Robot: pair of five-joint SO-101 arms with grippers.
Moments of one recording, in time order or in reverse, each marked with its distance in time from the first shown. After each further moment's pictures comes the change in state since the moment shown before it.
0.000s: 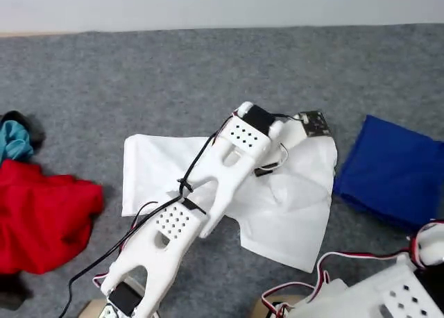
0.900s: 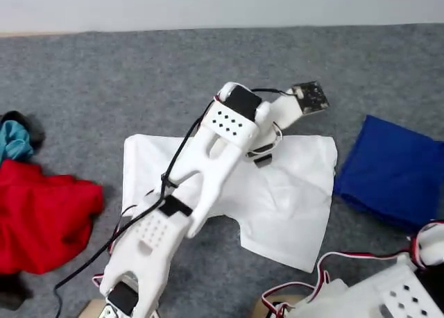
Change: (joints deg) left arm -1.3 -18.1 10.5 0.0 -0.4; right arm 0.1 0.0 0.0 0.3 0.0
